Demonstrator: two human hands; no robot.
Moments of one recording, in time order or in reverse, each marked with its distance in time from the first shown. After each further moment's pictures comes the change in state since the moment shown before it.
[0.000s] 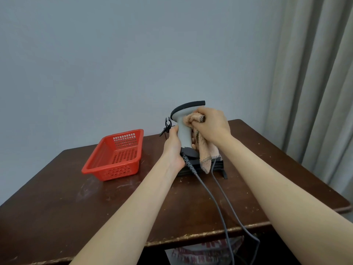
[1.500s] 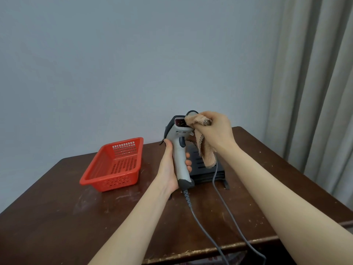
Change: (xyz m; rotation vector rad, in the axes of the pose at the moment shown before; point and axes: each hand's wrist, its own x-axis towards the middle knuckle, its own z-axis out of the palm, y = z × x) left_hand 0.000 -0.010 -0.030 -0.020 -0.163 -0.043; right_hand -0.006 -0.015 -0.015 0.391 0.095 0.057
